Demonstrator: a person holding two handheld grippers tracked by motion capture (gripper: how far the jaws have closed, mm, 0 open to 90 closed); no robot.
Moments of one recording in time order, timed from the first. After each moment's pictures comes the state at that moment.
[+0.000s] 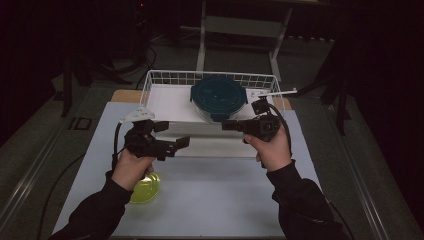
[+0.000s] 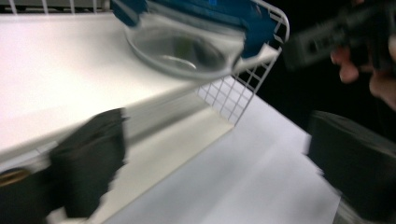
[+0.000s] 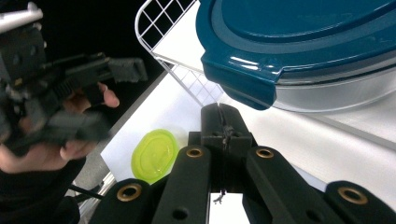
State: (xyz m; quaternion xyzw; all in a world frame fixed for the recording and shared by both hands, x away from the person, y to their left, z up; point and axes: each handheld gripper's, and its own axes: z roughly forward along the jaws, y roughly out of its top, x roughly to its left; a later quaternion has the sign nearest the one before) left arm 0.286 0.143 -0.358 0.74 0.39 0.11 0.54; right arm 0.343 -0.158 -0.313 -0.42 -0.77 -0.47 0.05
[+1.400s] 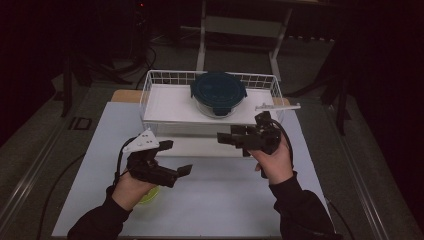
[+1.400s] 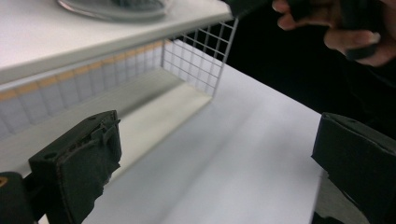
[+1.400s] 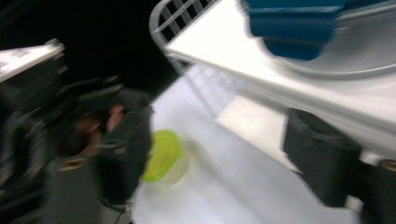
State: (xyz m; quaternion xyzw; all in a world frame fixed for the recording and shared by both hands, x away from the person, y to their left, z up) left arm 0.253 0.141 -0.385 0.77 0.32 0.11 0.54; right arm 0.324 -0.169 -0.337 -0.37 -0.76 -0.53 0.04
